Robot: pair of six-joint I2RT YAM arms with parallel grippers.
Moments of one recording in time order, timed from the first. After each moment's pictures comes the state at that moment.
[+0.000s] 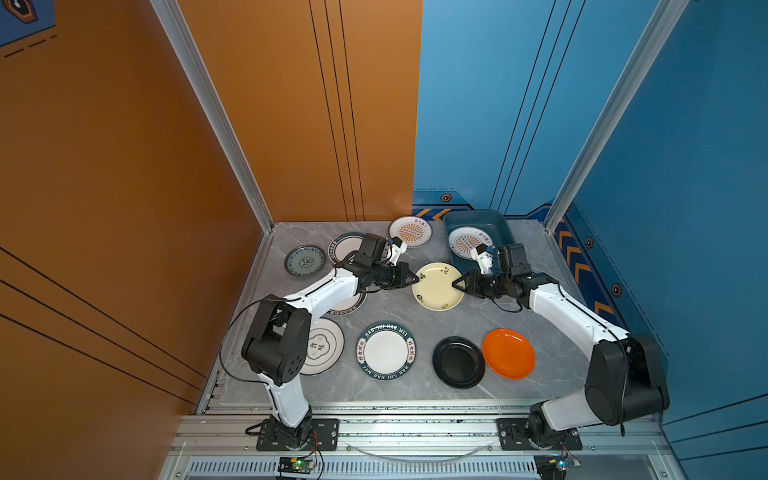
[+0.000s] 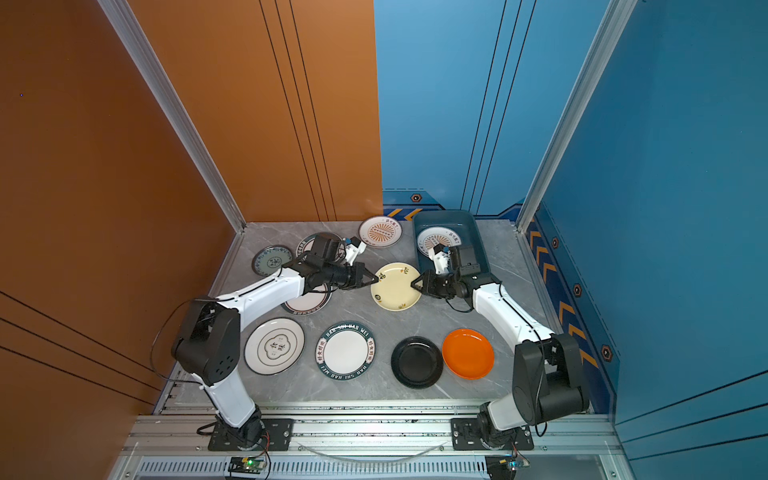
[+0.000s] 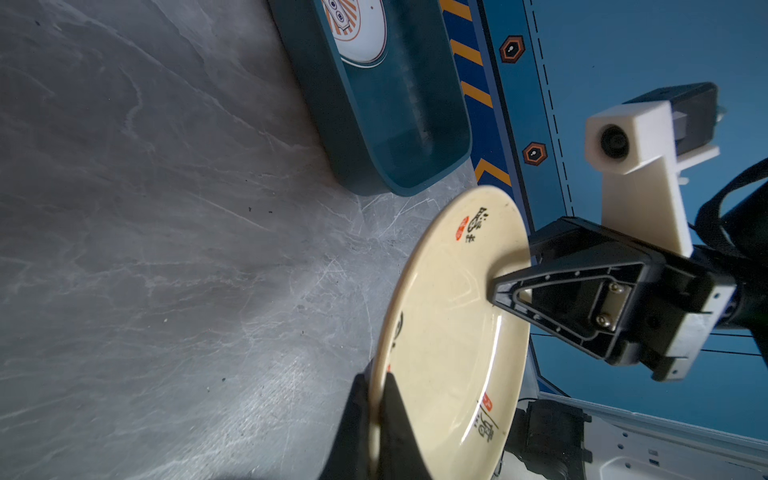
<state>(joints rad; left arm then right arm) -0.47 1.78 1.29 -0.24 0.66 -0.55 0.22 1.48 1.03 -0.38 -0.62 0.44</state>
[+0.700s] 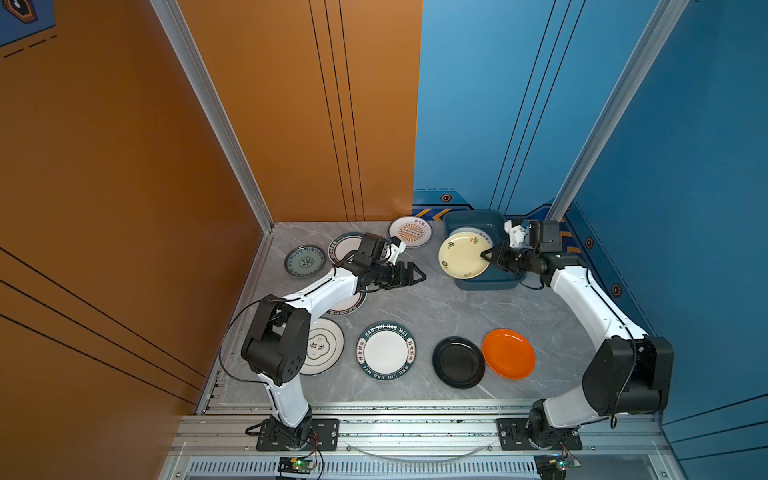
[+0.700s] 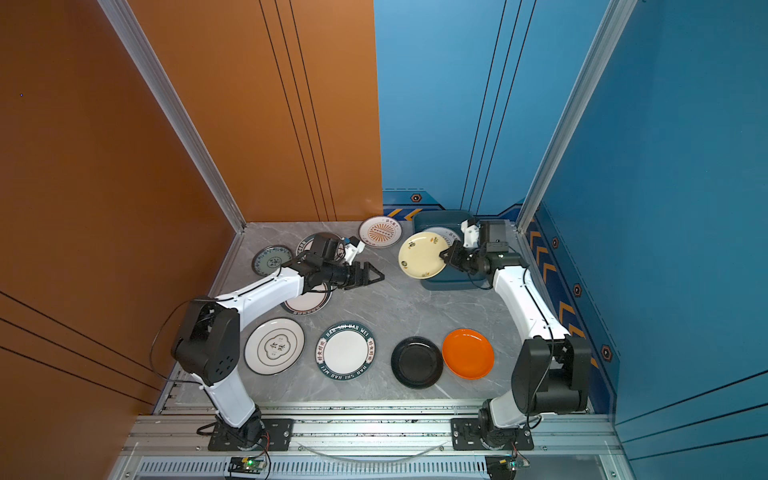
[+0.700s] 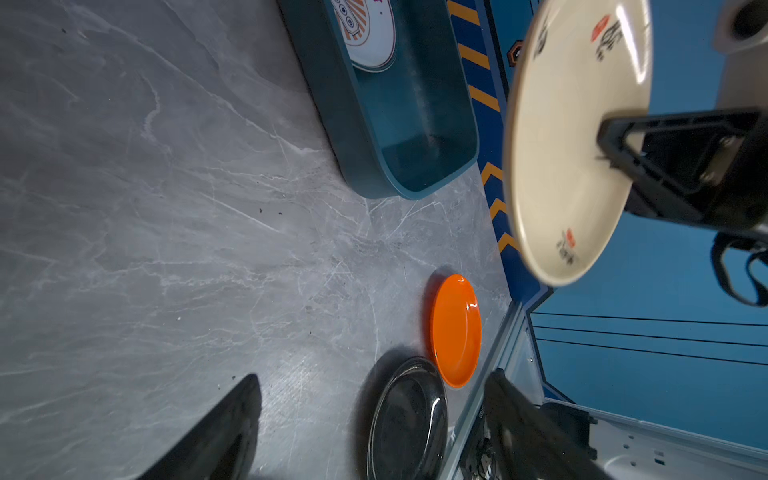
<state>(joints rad) -0.46 1.78 1.29 -0.26 0.64 -0.54 0.01 1.54 1.35 -0.55 -0.48 0.45</state>
